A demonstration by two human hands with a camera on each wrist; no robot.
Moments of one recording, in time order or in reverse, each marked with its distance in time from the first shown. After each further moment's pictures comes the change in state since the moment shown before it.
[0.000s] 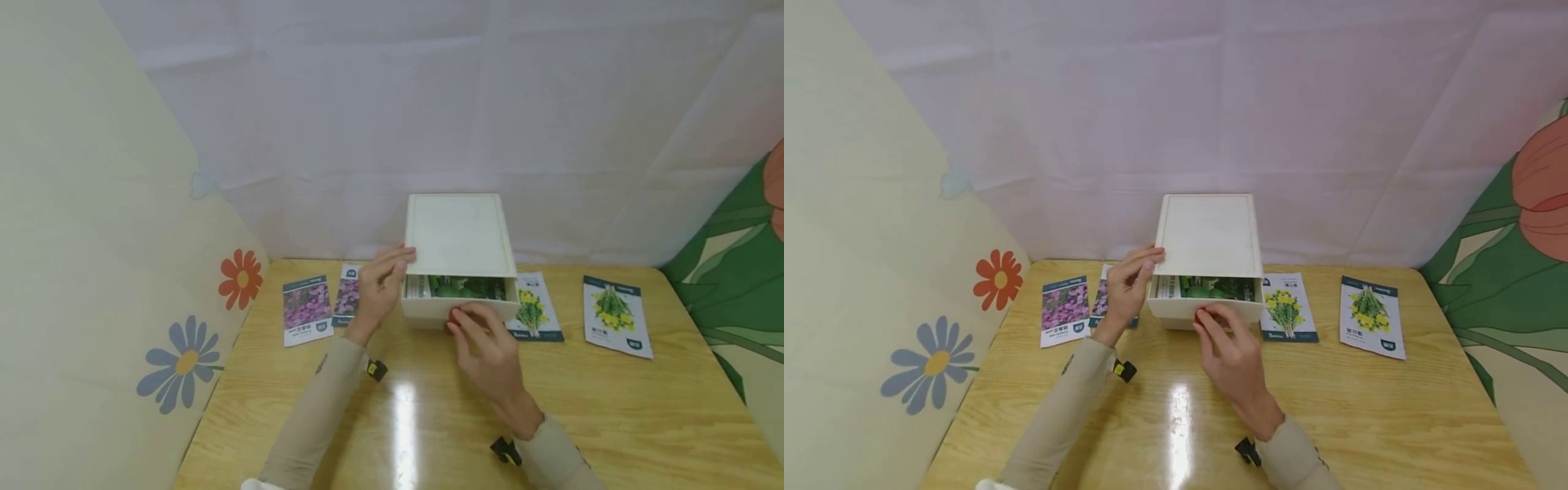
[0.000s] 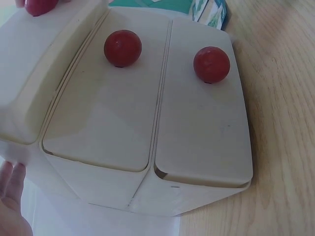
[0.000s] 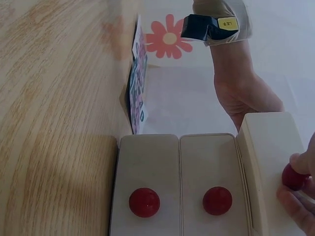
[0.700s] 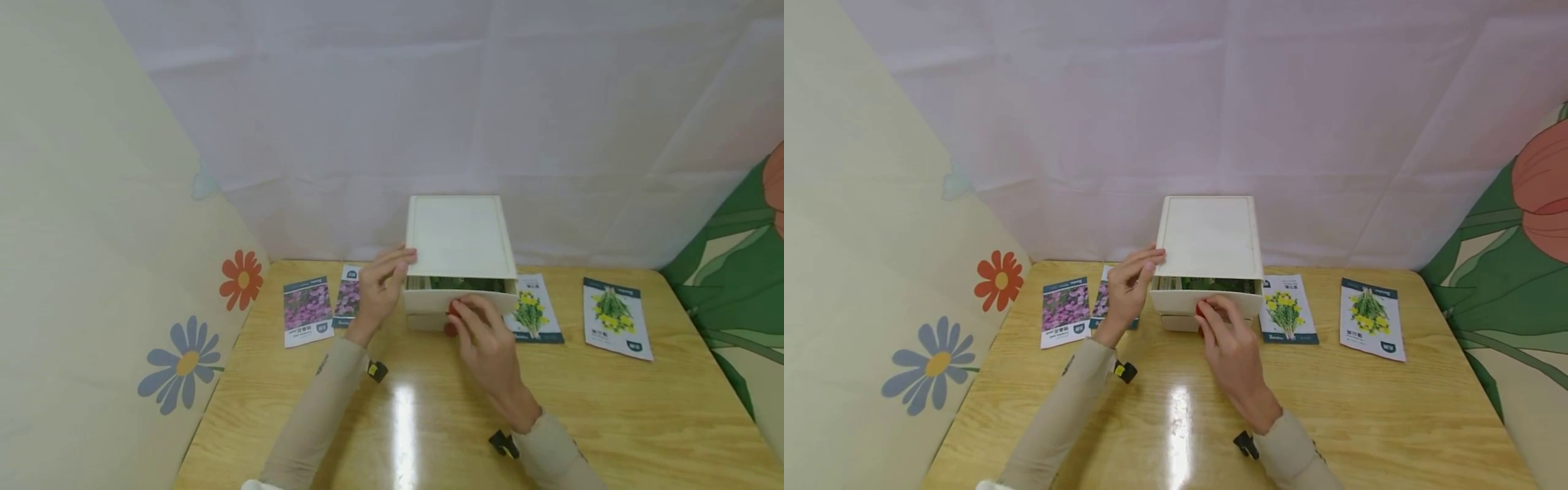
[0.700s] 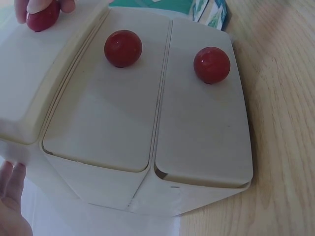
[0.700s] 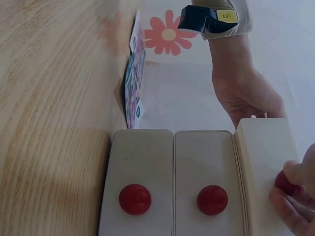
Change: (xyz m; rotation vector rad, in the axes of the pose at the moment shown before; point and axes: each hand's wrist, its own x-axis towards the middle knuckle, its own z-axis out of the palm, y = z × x) left_hand -0.005 -0.025 0.000 -0.020 -0.012 0.030; right_hand 0.008 0.005 0.003 -0.037 -0.039 0.059
